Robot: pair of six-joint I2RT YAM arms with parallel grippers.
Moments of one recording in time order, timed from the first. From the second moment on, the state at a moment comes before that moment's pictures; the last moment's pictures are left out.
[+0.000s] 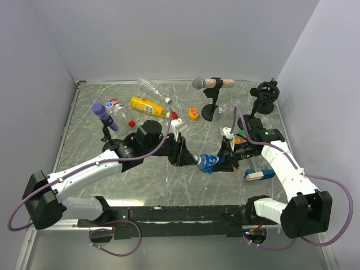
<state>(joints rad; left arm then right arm) -0.90 1.23 0.96 -0.05 0.54 -0.45 0.15 1.15 0.93 -1.18 -1.19 -1.11</state>
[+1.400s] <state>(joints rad) -0.90 0.93 0.82 0.00 0.38 -0.35 0.15 1.15 0.93 -1.18 -1.17 -1.10</state>
